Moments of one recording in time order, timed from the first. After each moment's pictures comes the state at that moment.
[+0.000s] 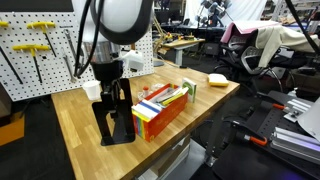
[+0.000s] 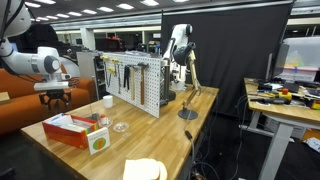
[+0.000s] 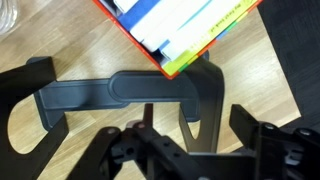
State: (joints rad) arm 0.43 0.62 0.29 -1.88 -0.21 2.48 -0.20
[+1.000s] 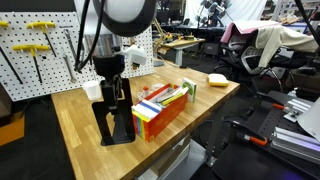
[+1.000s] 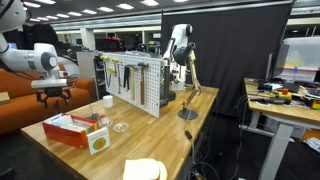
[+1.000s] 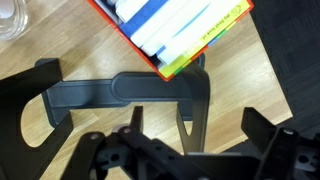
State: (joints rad) arm 0.43 0.56 0.29 -1.92 -0.21 2.48 -0.20
